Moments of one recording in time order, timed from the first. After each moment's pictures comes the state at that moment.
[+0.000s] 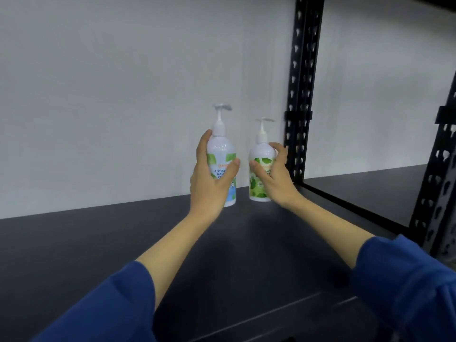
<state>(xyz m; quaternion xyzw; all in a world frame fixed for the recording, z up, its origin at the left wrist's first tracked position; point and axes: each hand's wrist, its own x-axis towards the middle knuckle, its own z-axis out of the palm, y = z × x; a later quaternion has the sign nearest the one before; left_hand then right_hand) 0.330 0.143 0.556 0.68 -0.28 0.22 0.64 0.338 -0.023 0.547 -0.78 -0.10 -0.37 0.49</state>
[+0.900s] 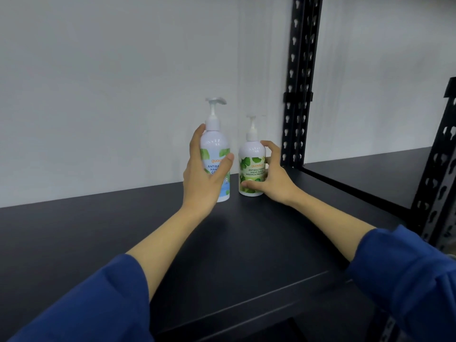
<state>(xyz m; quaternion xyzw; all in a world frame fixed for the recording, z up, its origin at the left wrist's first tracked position) 0.336 0.143 0.538 0.70 -0.27 0.22 0.62 0.334 -0.034 0.520 -0.83 -0.12 -0.26 0.48</state>
